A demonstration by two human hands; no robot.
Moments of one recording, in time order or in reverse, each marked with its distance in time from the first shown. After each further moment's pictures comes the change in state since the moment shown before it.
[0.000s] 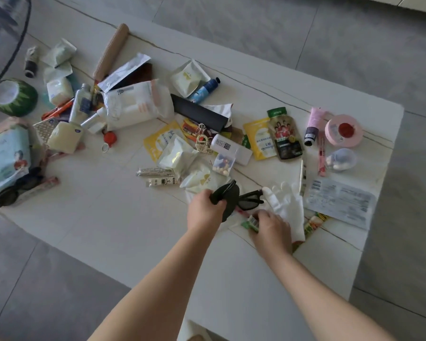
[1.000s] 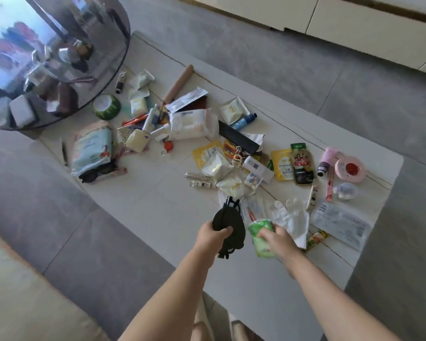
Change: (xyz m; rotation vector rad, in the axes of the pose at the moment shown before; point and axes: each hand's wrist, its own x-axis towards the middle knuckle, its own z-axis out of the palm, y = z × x) left_hand -0.104 -0.026 -0.073 -0.580 -0.139 -0.327; right_hand -0.065 -0.064 -0.098 0.779 -0.424 0.281
